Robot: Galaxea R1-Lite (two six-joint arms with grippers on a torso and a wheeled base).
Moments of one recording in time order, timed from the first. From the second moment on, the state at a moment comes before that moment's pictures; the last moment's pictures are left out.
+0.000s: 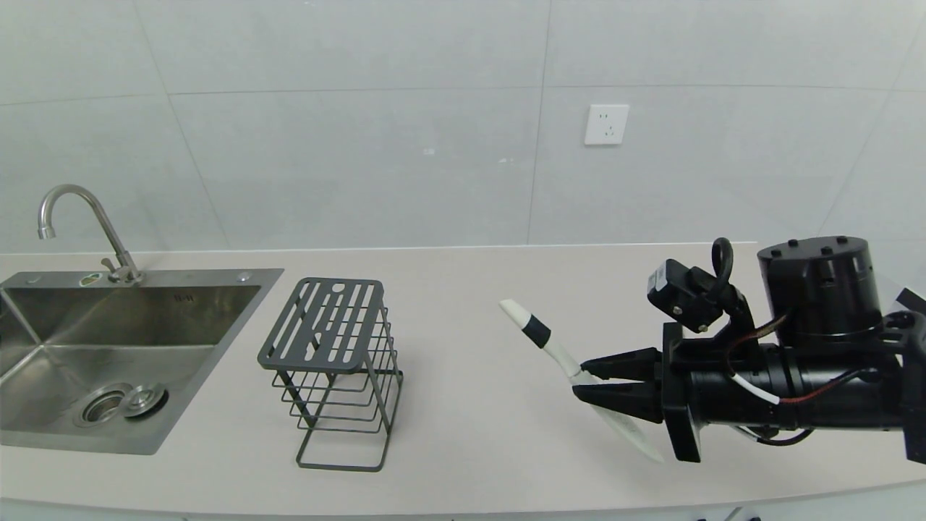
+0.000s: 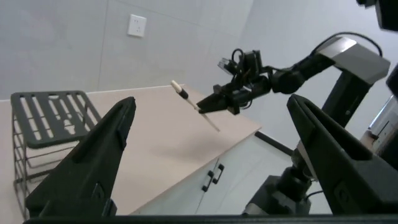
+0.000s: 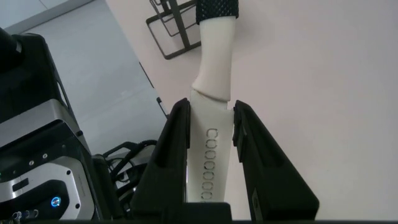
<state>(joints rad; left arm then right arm) -0.27 0.43 -0.30 -0.48 -0.55 -0.49 0.54 1.59 -0.65 -0.37 0.52 -0.20</state>
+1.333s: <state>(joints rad) -0.57 1.48 -0.40 -1.23 -0.56 -0.20 0.57 1.60 -0.69 -0.39 0.58 -0.19</state>
